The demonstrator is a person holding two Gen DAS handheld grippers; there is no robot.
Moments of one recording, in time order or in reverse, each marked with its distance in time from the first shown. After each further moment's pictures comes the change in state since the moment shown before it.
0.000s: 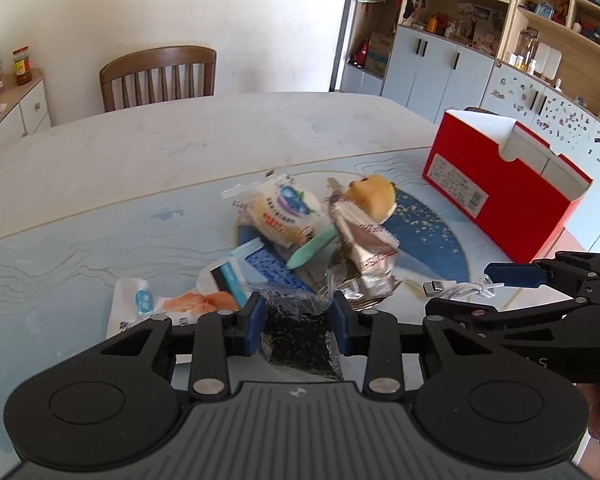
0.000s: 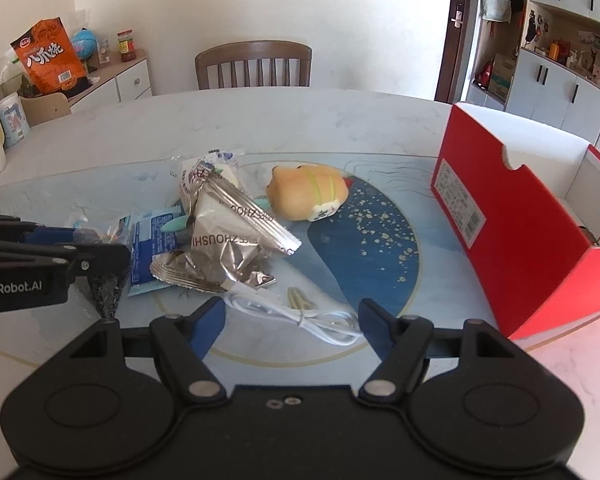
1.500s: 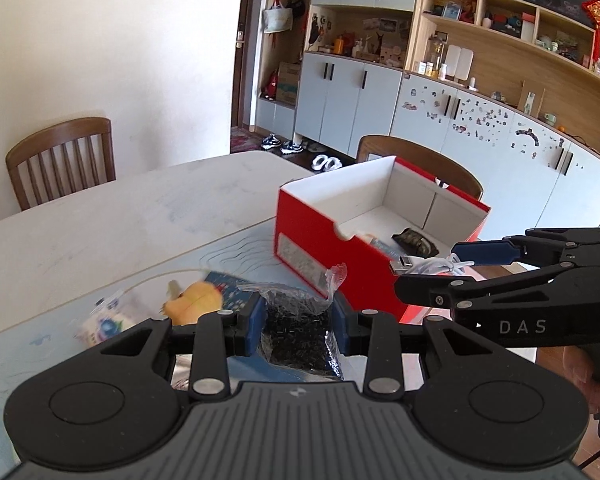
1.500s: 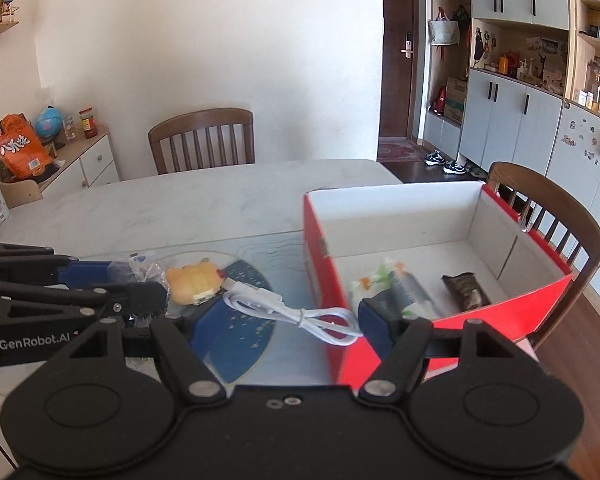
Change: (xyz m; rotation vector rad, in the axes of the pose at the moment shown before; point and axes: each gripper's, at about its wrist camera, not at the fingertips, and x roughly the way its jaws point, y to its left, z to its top) left arm -0.016 -0.143 0.077 0.163 -0.096 -0.182; right arm -0.089 -0.128 0.036 0.101 -0.141 -0.046
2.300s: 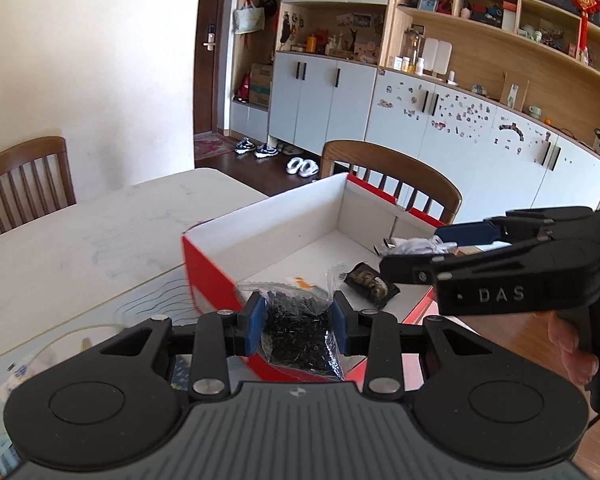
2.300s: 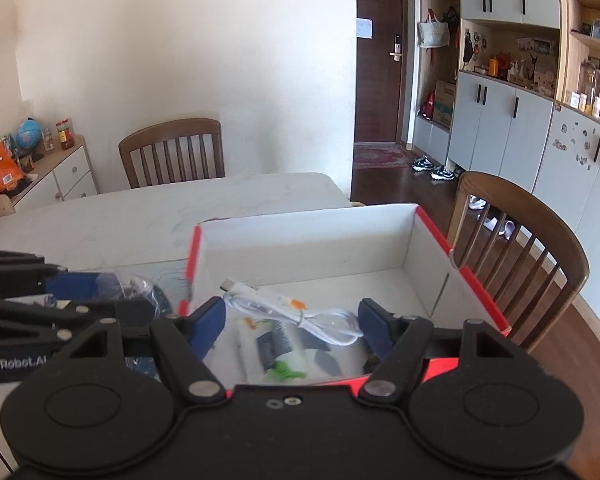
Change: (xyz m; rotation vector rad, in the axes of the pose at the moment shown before) left arm 0.078 -0.079 0.054 0.045 0.008 -0.045; right arm 0.026 -0.118 0.031 -0.001 -0.008 -0.006
